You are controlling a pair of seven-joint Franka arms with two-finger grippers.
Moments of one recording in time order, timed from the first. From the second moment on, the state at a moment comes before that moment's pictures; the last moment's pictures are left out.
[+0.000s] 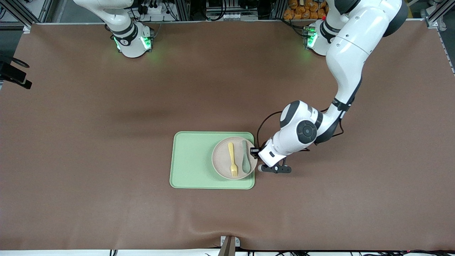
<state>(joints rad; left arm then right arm) -0.22 0.82 -0.39 -1.51 -0.06 2.48 -0.39 -0.04 0.01 -0.09 -1.46 0.01 1.42 -0.02</state>
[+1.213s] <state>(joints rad) -0.12 0.62 -0.35 -1.42 -0.06 2.29 -0.39 0.42 0.43 -0.07 -1.47 0.03 1.79 -0.01</state>
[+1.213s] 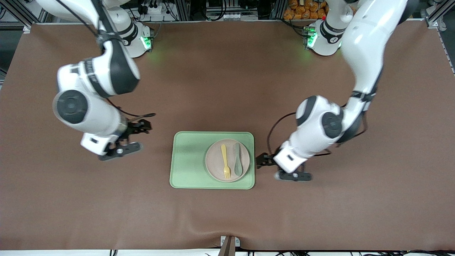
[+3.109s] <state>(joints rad) 0.03 0.00 -0.12 -1.50 0.05 1.49 -0.30 0.72 0.86 -0.09 -1.46 0.20 2.64 0.13</state>
